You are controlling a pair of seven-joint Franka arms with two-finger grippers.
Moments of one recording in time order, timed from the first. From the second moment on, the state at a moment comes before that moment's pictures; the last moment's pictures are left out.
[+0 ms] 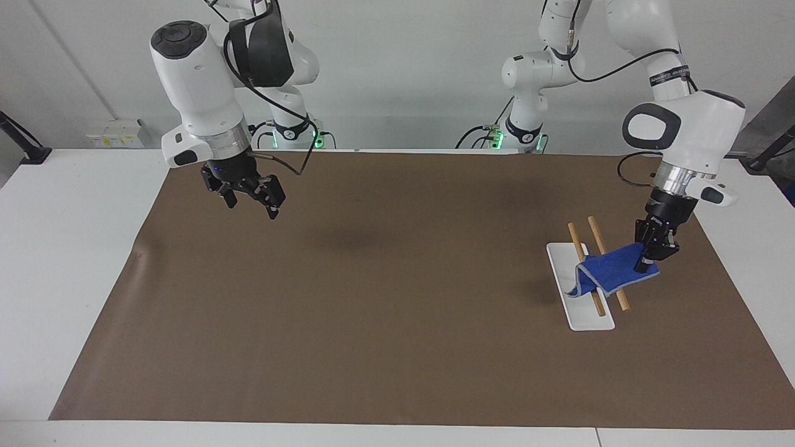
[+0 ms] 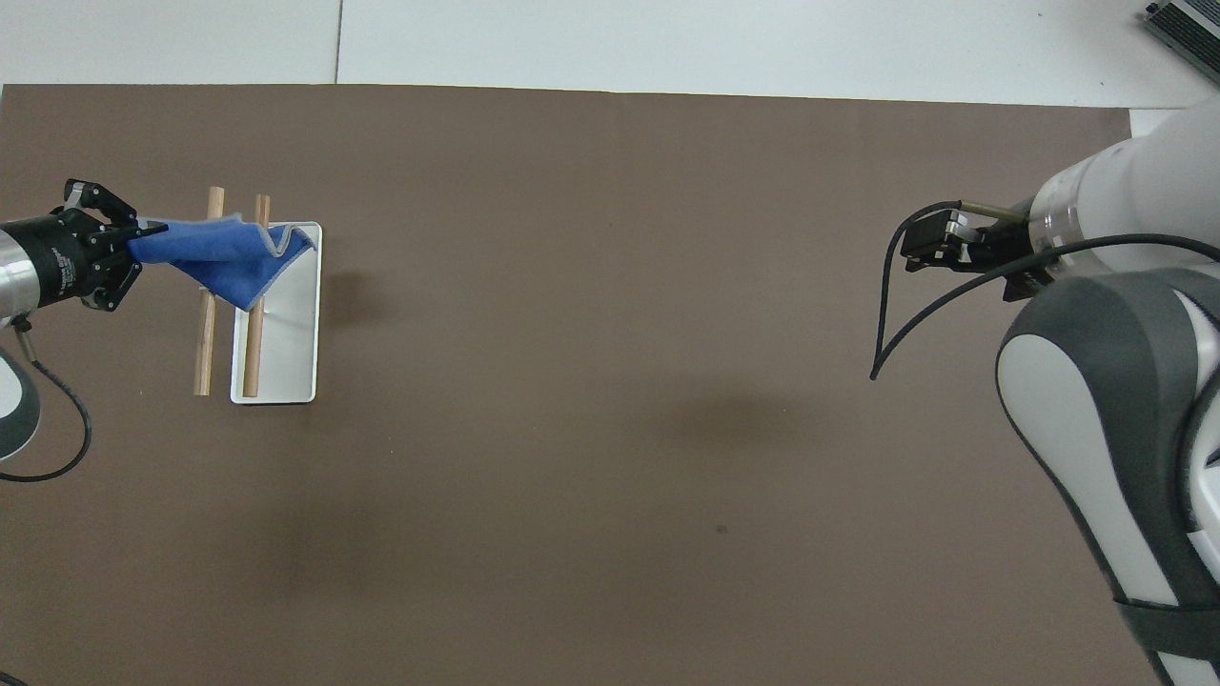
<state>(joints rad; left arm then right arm) 0.13 0.05 -0.05 -2.09 -0.43 2.60 -0.94 -0.07 0.08 0.20 -1.64 -0.07 1.79 0.45</state>
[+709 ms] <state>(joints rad) 0.19 0.04 -0.07 -2.15 -0.43 2.64 -1.02 -0.08 0.07 0.20 -1.63 -0.11 1.79 0.33</state>
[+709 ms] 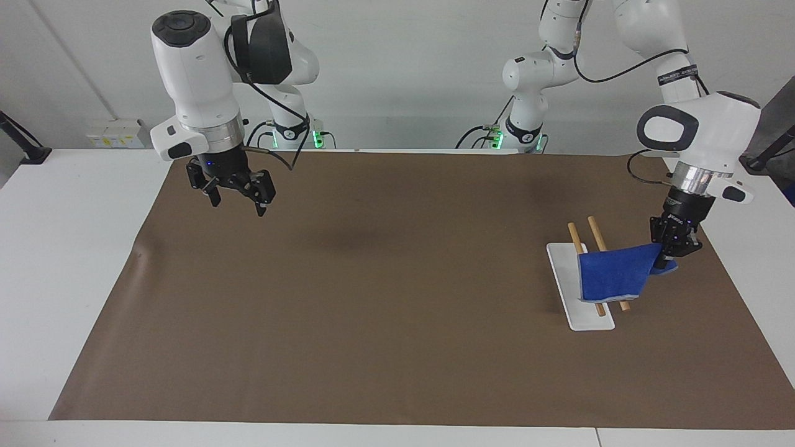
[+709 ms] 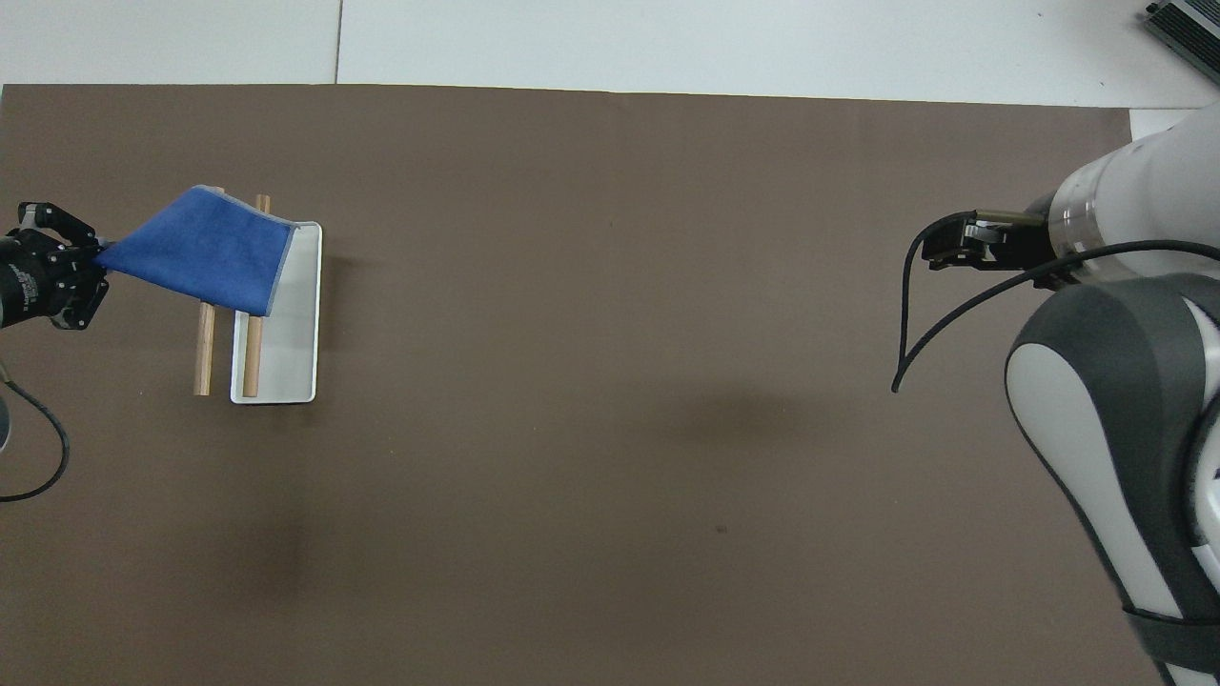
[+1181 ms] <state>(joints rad) 0.12 0.02 -0.07 -2.31 -0.43 2.81 -1.03 -0.09 0.07 0.20 -1.63 -0.11 1.80 0.21</state>
